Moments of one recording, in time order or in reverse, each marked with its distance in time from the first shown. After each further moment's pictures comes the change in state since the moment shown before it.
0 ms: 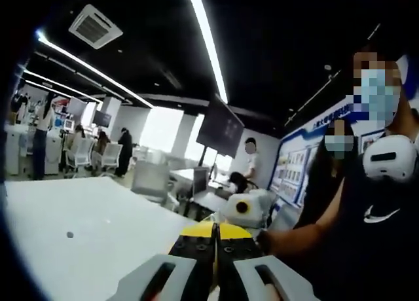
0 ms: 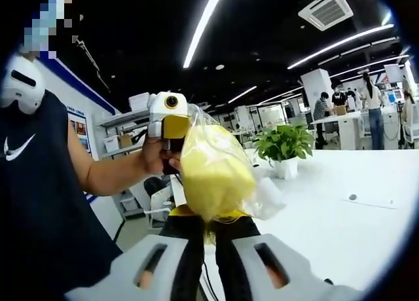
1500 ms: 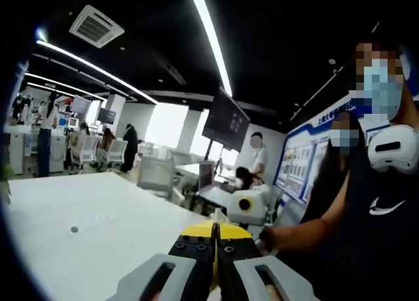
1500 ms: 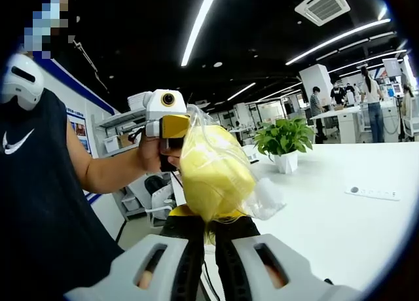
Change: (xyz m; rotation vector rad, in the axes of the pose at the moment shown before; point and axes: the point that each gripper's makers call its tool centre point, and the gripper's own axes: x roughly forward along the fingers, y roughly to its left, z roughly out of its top) left arm 0.000 0.009 -0.015 -0.010 0.038 0.032; right arm 0.001 -0.005 -0.016 0.024 0.012 0.002
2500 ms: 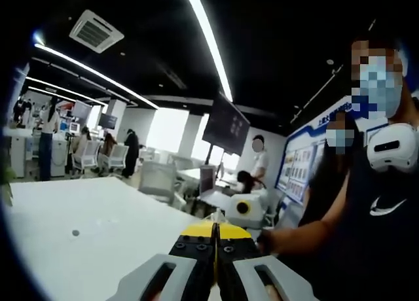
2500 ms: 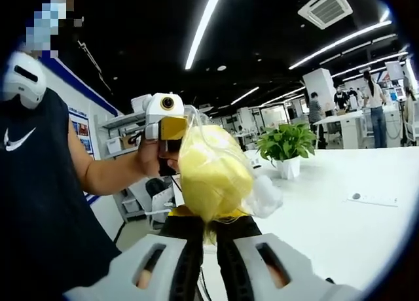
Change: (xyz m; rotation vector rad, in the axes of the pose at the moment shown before) left arm -0.003 -0.007 0.004 0.011 -0.037 0.004; right arm 0.004 -0.002 0.008 -0.099 -0.079 -0.013
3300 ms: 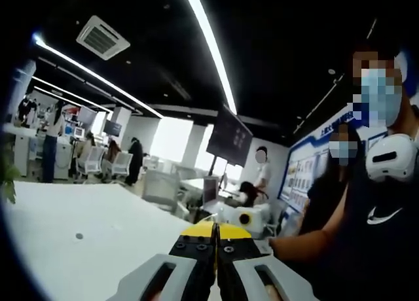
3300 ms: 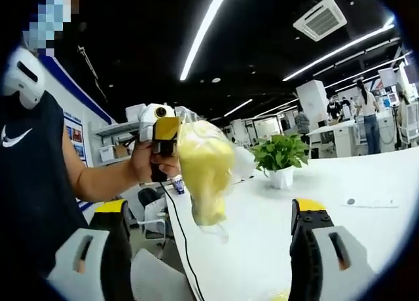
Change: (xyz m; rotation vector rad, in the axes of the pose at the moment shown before) left arm -0.017 0.006 0.015 -0.018 -0.069 0.027; right arm -0.005 -0.006 0.001 0.067 -0.024 -0.038
